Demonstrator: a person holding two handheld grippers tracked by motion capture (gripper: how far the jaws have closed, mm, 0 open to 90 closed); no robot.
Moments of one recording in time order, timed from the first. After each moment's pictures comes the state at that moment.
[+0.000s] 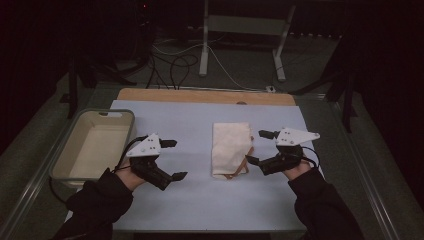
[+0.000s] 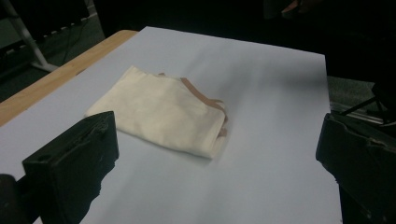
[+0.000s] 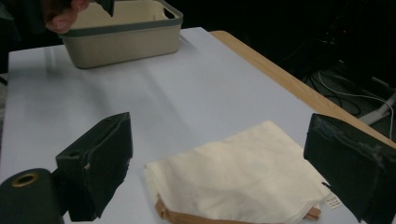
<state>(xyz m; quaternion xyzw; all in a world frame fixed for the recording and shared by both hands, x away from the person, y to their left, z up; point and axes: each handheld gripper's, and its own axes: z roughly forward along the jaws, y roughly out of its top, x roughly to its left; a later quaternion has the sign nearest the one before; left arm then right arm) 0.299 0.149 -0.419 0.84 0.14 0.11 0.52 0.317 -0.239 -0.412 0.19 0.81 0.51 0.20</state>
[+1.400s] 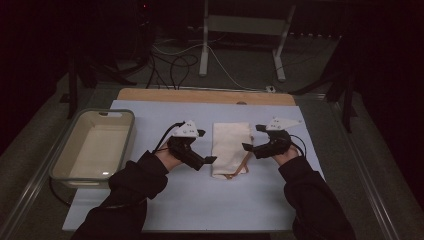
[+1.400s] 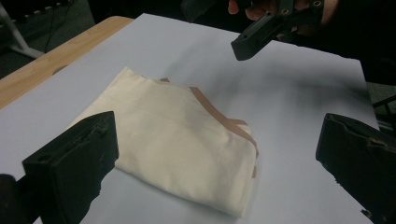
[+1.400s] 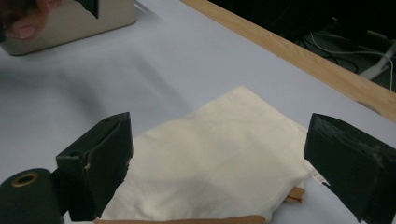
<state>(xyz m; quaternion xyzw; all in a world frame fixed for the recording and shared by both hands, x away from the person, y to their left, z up) 0.363 0.074 -0.447 0.85 0.16 0.08 0.50 0.384 -0.243 -0.458 0.26 0.82 0.48 0.17</state>
